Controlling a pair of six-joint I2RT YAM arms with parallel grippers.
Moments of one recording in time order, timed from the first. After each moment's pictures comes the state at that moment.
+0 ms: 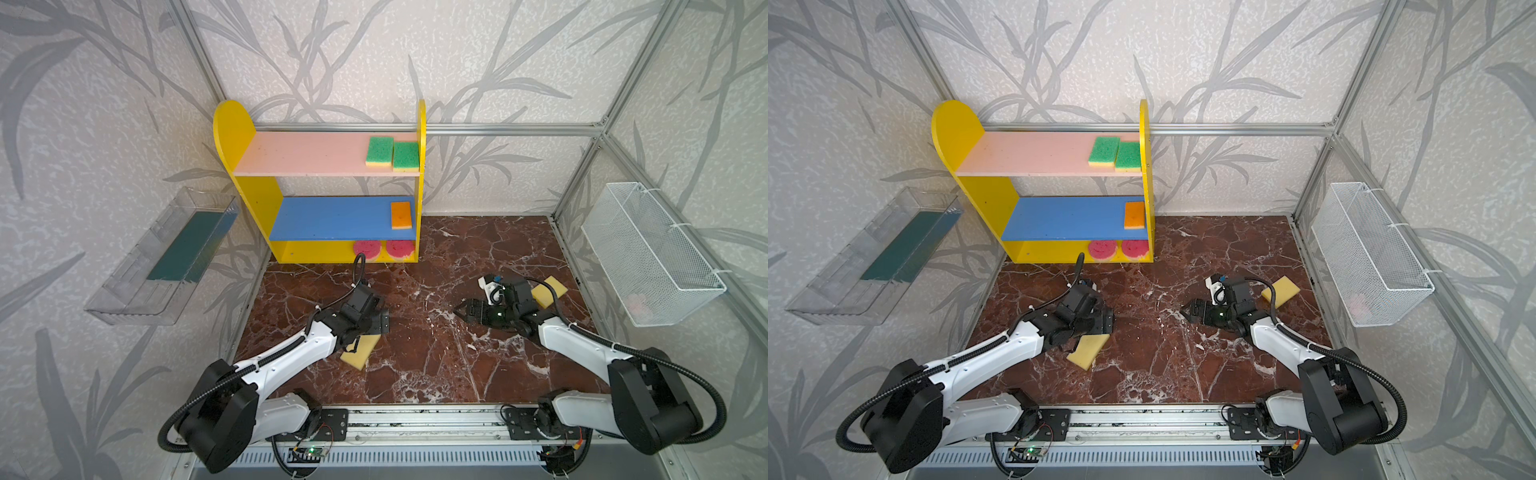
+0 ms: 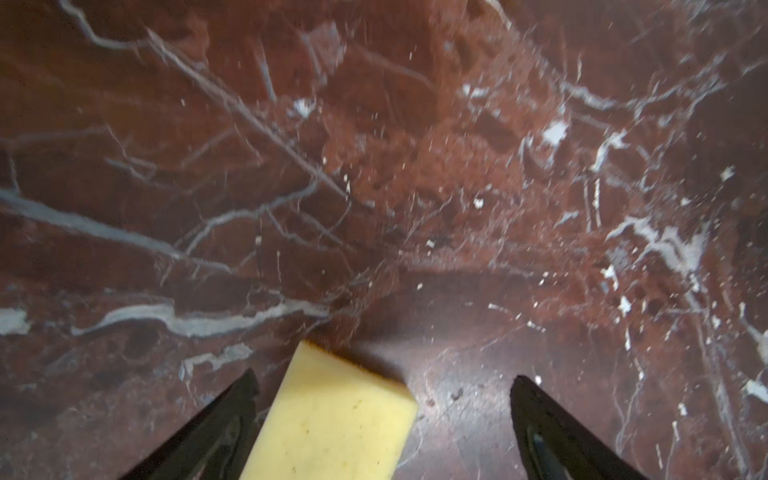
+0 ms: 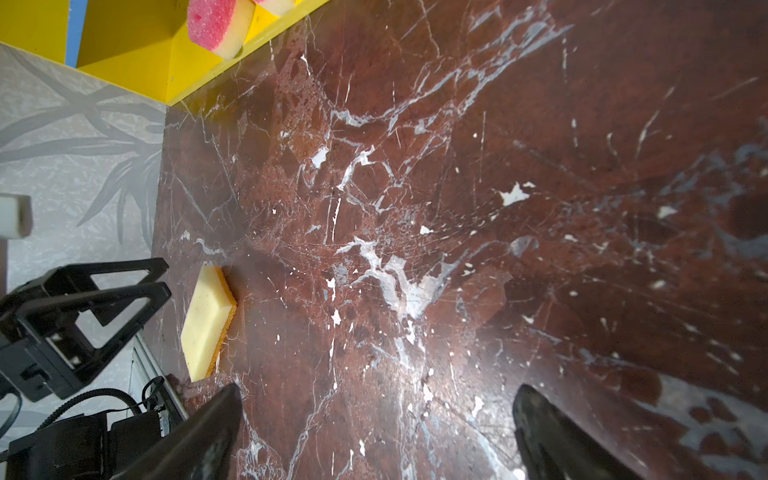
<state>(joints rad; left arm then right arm) -0.61 1.21 0.65 -0.47 -0.14 -0.60 0.32 1.31 0.55 -0.07 -0.50 0.53</state>
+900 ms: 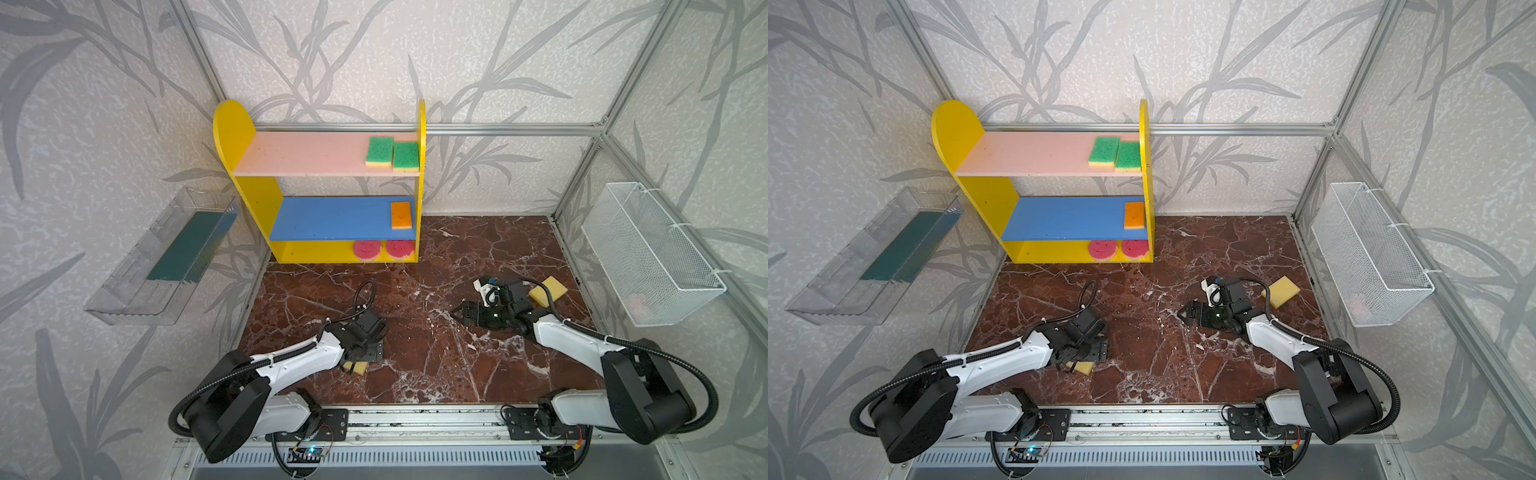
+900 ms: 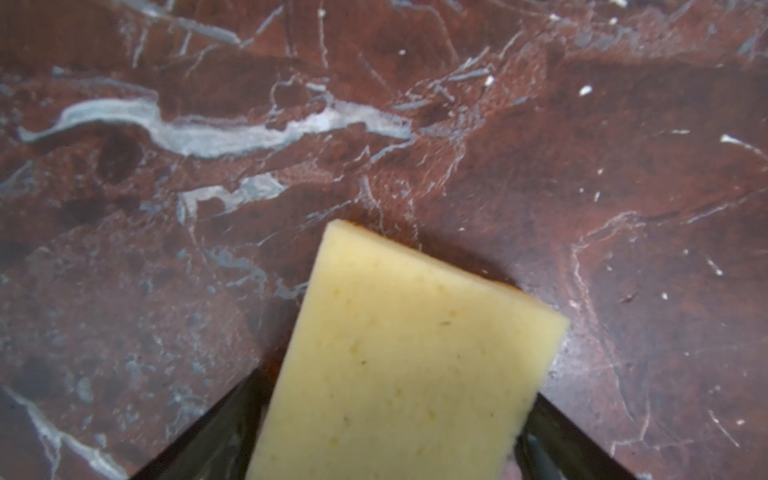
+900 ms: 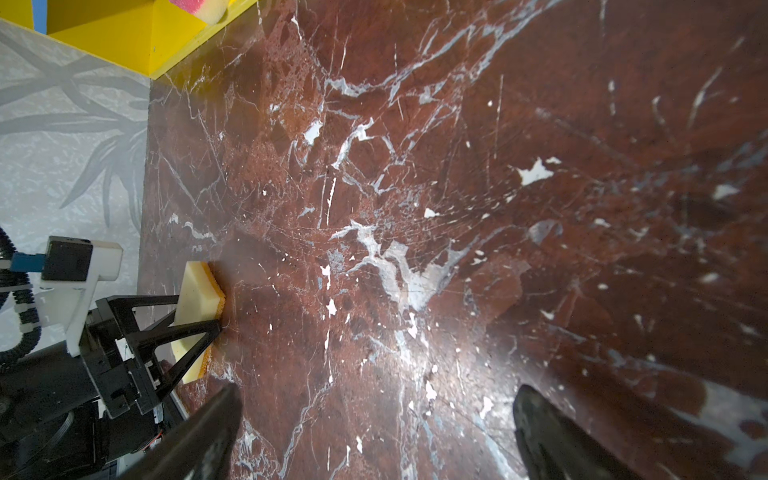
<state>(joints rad) -0.72 1.28 0.54 -0.56 -0.21 -0.71 0.34 1.35 0.56 -0.09 -0.51 0.51</state>
